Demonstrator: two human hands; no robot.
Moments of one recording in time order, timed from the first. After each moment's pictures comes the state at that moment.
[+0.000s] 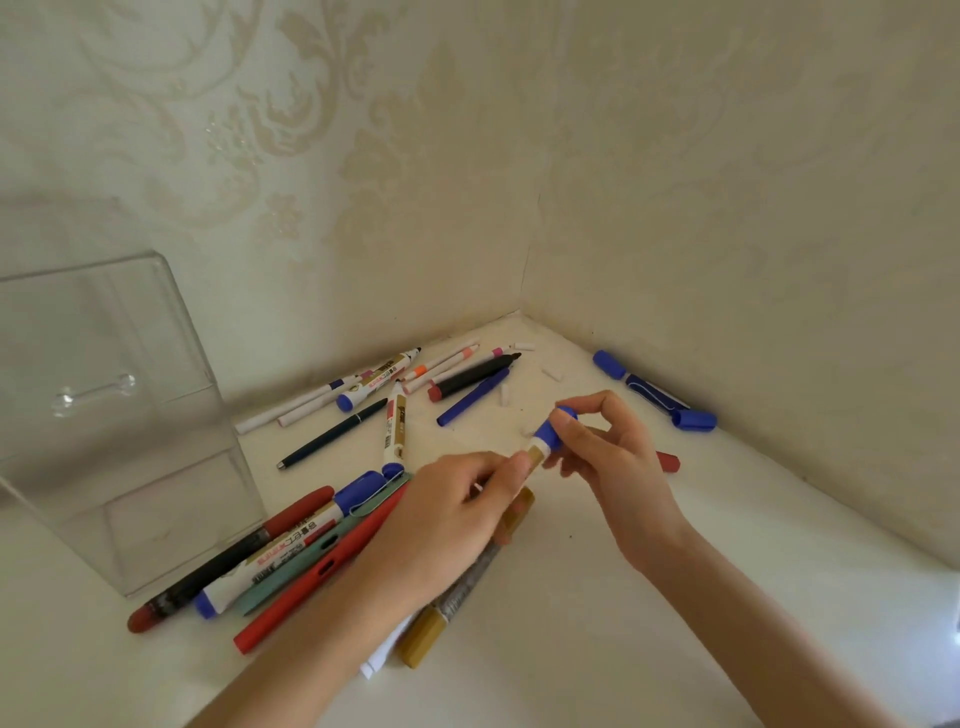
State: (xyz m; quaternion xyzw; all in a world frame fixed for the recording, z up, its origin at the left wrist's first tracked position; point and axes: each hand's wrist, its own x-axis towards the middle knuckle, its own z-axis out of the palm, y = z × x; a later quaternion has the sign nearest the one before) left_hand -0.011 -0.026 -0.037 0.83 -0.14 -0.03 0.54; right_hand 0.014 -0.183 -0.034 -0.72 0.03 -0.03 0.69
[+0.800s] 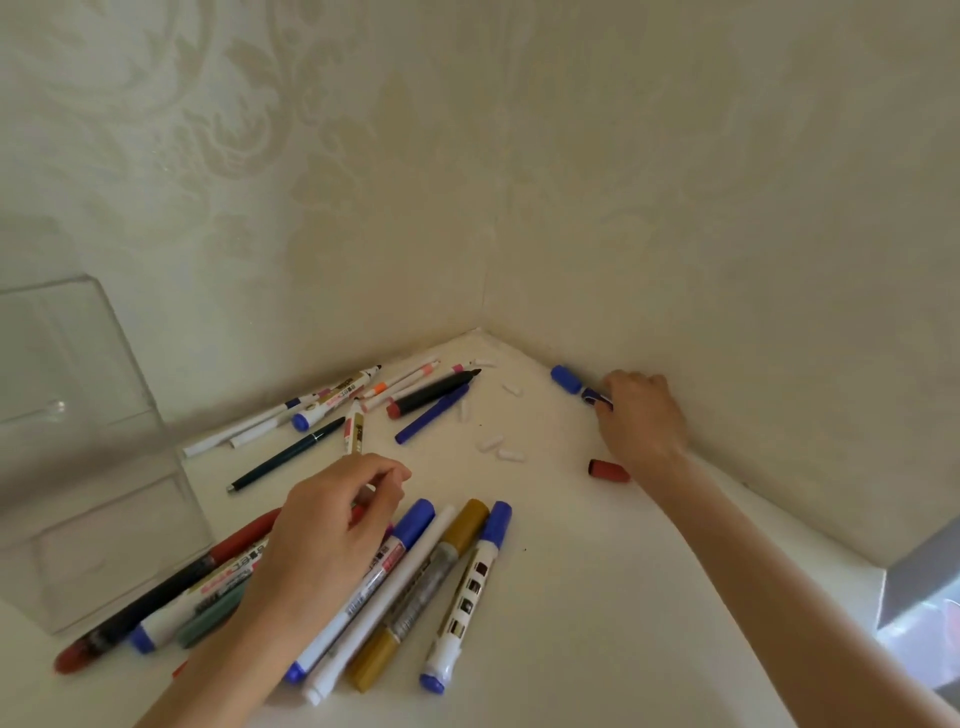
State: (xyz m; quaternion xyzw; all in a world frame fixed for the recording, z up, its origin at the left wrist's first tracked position) left_hand -0.008 0.009 -0.051 0.88 -0.12 0.14 0.45; right_hand 0.090 -0.267 -0.040 -0.98 0.11 -0.16 0.04
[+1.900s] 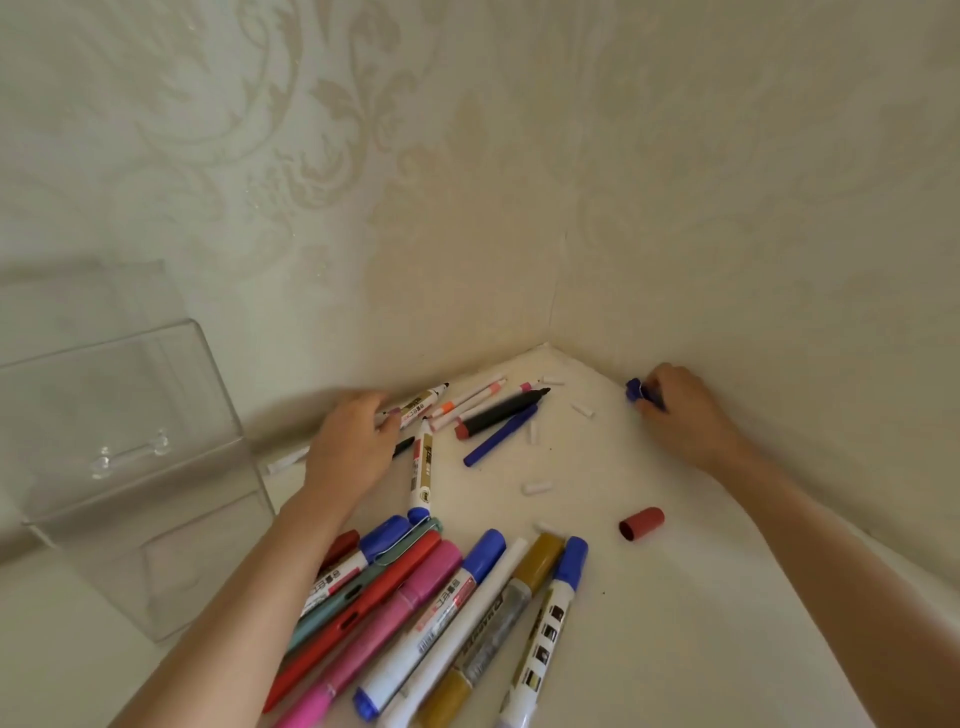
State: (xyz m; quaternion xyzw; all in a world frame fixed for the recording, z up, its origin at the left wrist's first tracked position) left_hand 0.101 0.055 -0.057 0.94 0.06 0.12 0.31; right_hand 0.141 -0.263 -0.041 -0.97 -0.02 -0.11 0.20
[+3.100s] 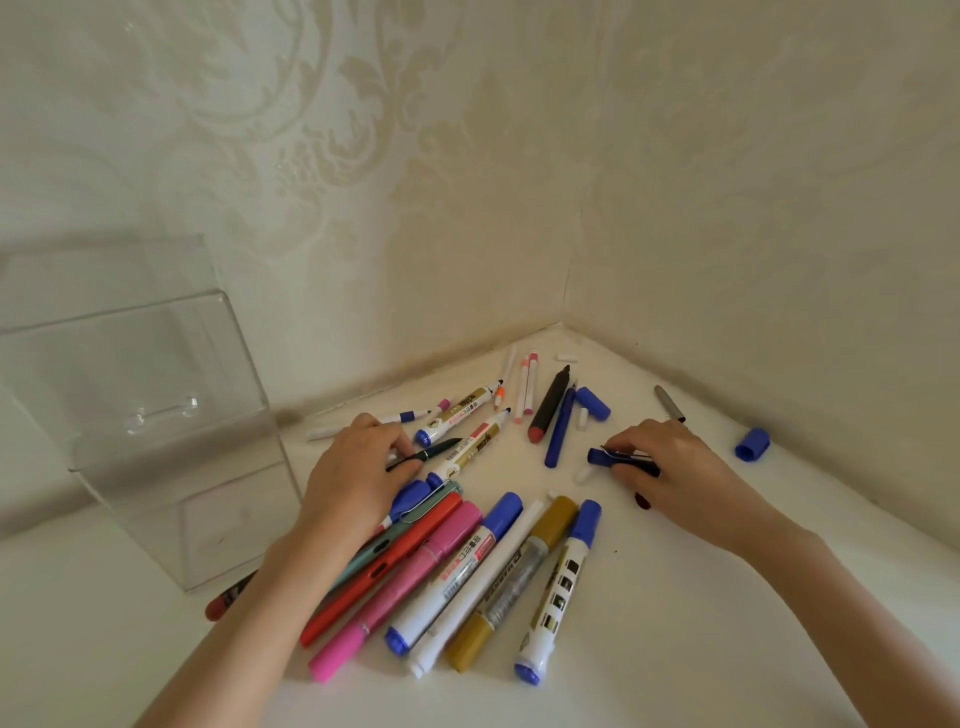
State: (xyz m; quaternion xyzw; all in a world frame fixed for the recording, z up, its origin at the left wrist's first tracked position) left_hand 0.042 0.059 -0.061 0.97 0.01 0.08 0.24; right_hand 0.051 -0.234 -0.053 -0.97 -0.15 -0.04 0.16
